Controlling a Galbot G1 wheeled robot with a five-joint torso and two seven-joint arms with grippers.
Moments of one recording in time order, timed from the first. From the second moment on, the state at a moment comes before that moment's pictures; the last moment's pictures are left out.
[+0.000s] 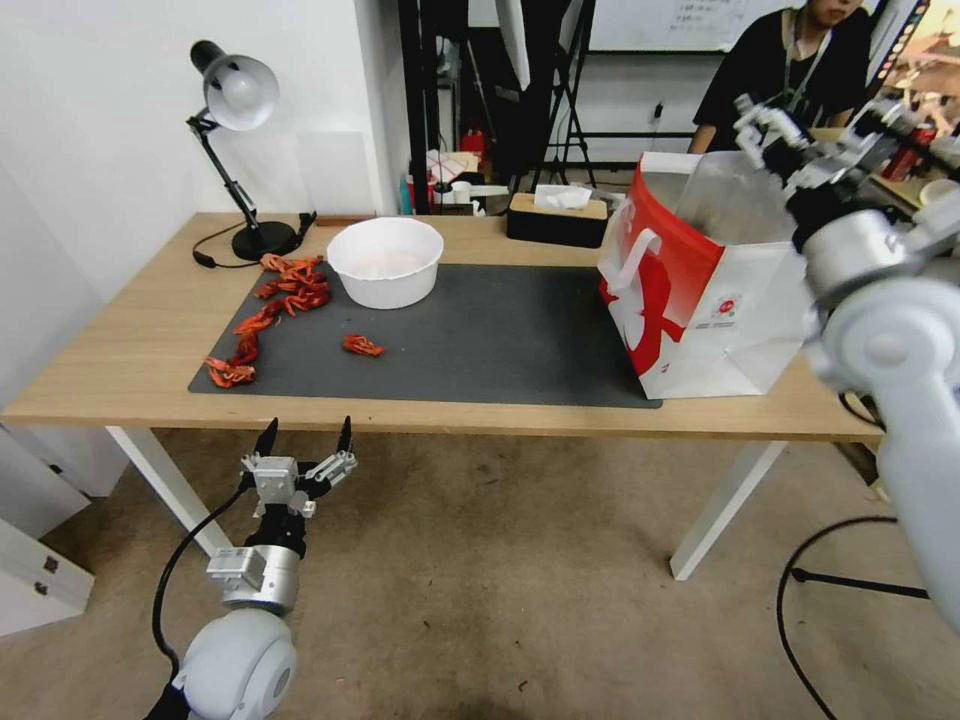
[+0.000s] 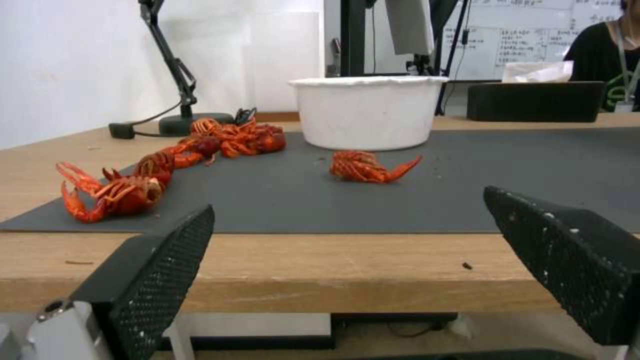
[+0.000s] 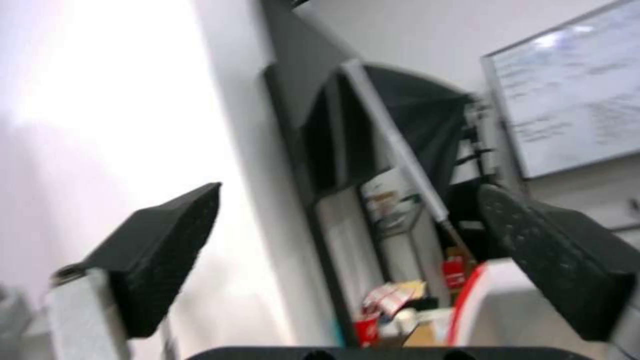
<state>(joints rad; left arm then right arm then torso) 1.53 -1.09 -0.37 -1.97 -0.37 -0.26 -0.30 -0.85 0.89 0.46 2.12 1.07 -0.13 0.16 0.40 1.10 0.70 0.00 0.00</state>
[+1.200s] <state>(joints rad) 1.54 -1.13 -0.36 -1.97 -0.37 -0.26 -0.30 -1.64 1.14 0.29 2.11 0.02 0.20 0.40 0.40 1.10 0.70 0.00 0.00</state>
